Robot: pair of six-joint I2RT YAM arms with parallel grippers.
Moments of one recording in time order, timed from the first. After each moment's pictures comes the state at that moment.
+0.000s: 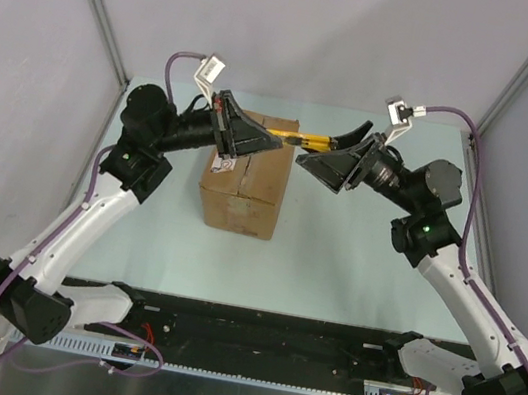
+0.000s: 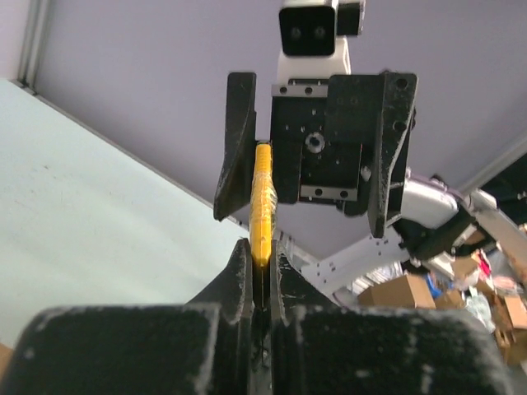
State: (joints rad) left arm -0.46 1.19 1.28 0.12 0.86 -0.75; right arm 0.51 1.12 1.10 0.41 -0.71 0.89
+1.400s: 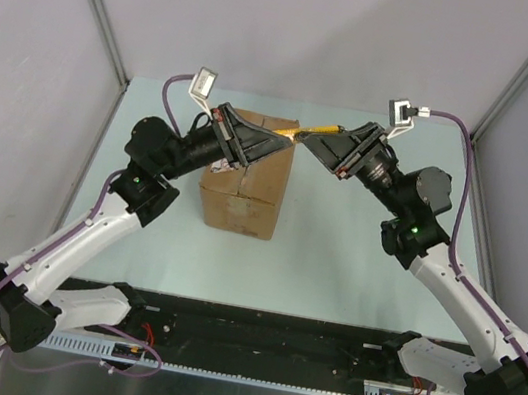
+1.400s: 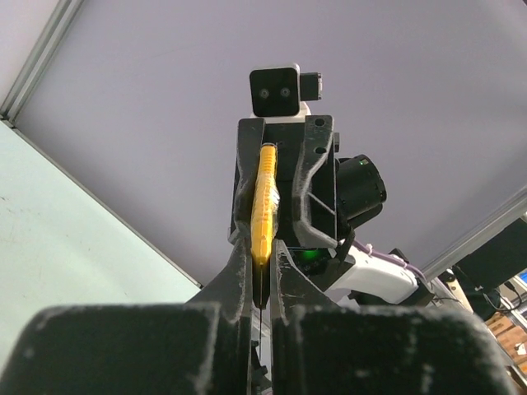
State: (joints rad) left arm -0.59 1.11 1.10 0.37 0.50 -0.97; right arm 0.59 1.14 1.06 0.59 -0.46 1.11
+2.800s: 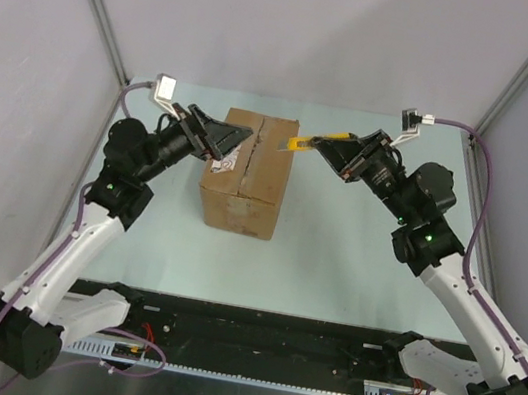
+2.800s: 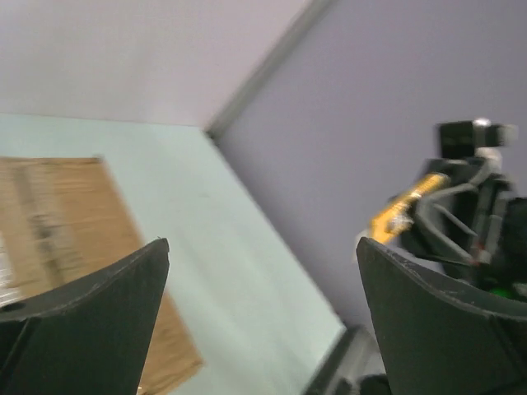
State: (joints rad) left arm -0.34 1.01 0.95 0.25 0.46 -0.82; right arm 0.55 1.07 1.06 0.27 -0.31 0.93
